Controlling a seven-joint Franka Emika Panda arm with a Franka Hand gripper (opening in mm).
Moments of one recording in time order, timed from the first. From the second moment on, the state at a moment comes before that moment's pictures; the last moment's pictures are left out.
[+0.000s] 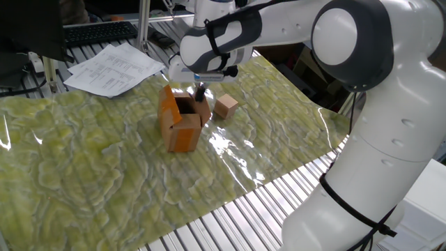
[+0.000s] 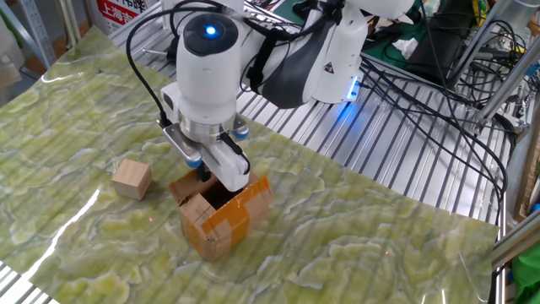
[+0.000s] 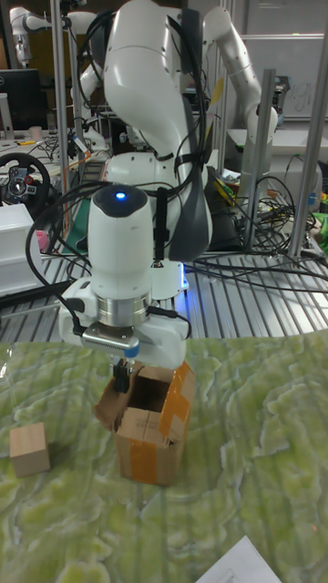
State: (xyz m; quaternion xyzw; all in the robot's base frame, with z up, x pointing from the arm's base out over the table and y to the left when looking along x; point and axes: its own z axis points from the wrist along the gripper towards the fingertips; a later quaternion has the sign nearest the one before) arm 0.552 -0.054 0.192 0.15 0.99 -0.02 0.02
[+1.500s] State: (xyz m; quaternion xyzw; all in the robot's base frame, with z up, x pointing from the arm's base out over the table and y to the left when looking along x) arm 0.552 -0.057 0.164 0.15 0.99 -0.01 0.04
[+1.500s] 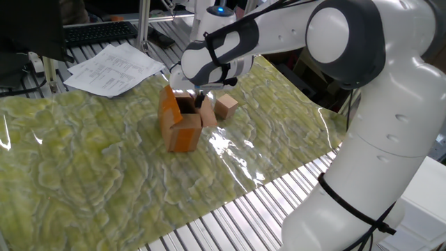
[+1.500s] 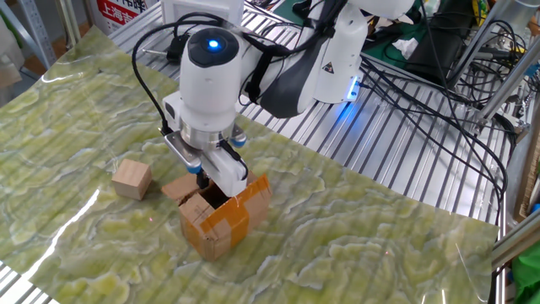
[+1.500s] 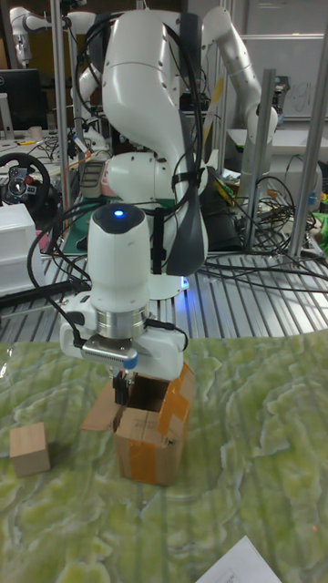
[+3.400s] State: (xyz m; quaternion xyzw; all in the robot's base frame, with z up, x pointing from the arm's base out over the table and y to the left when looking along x) arm 0.559 -0.006 0.195 0.21 0.98 0.01 0.02
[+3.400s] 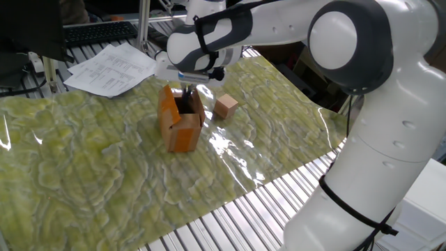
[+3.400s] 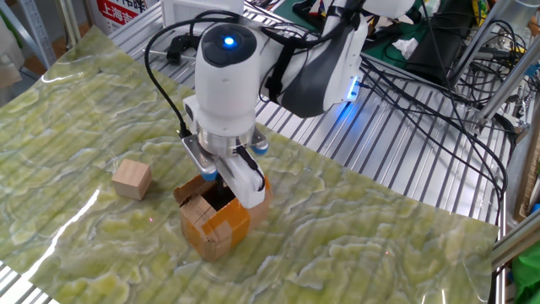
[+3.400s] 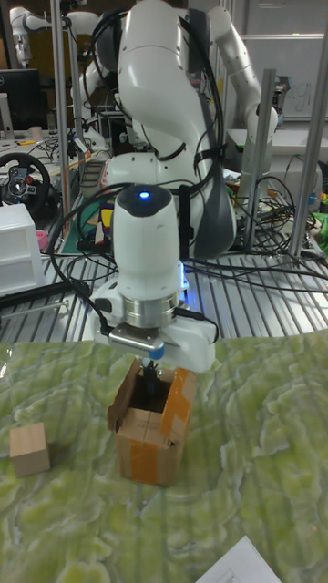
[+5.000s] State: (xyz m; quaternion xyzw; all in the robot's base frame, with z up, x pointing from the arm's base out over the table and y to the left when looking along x) arm 0.590 0.066 0.201 0.30 0.96 0.02 0.01
